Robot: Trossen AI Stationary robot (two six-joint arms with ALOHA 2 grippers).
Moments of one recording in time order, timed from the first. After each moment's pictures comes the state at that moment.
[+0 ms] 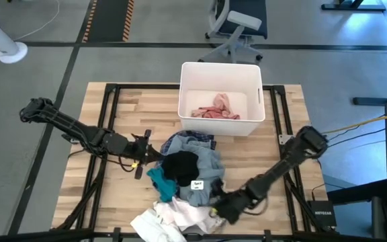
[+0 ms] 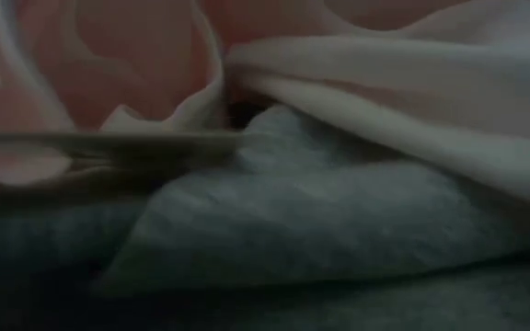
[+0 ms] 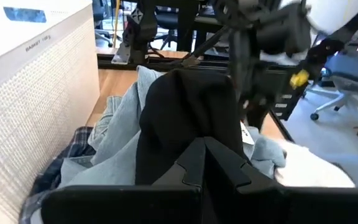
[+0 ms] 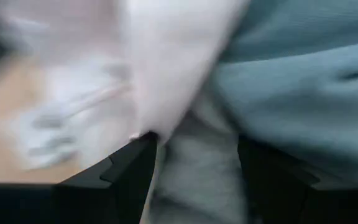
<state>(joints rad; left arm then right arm) -0.38 0.97 0.61 0.09 -0.29 -0.19 0.67 1.88 1.10 -0.18 0.32 -0.01</state>
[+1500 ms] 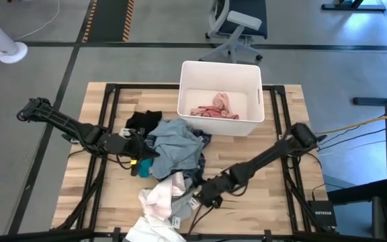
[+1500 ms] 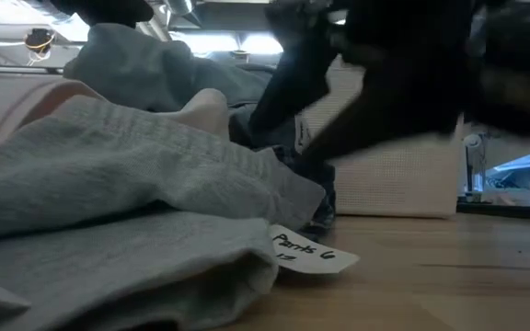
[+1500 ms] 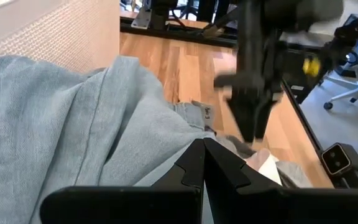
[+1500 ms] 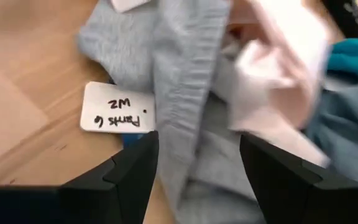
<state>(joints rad) -0.39 0.88 0.61 -0.14 -0.34 -0.30 0.48 1.96 1.19 -0.03 0.18 -0.52</state>
